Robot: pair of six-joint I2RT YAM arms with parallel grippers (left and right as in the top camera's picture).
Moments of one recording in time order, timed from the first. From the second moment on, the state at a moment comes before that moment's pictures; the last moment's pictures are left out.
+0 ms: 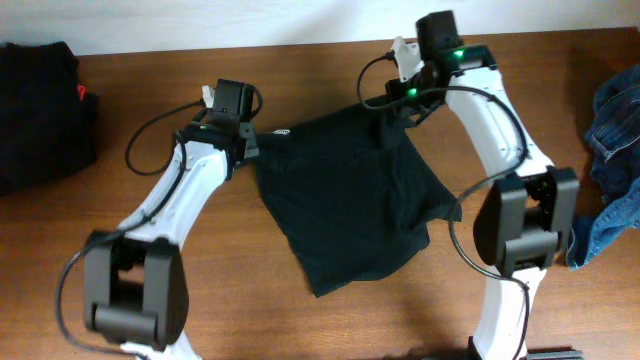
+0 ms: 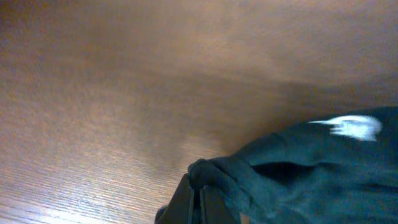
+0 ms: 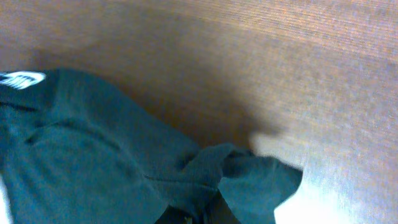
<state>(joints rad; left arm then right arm) -0.24 1.89 1.40 -0.59 -0.30 -0.36 0.13 2.17 1.96 -0.95 -0.24 -0.08</state>
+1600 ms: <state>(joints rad) -0.24 1.94 1.52 -0.43 0.16 0.42 0.15 2.10 1.74 -1.41 -0.25 0.28</state>
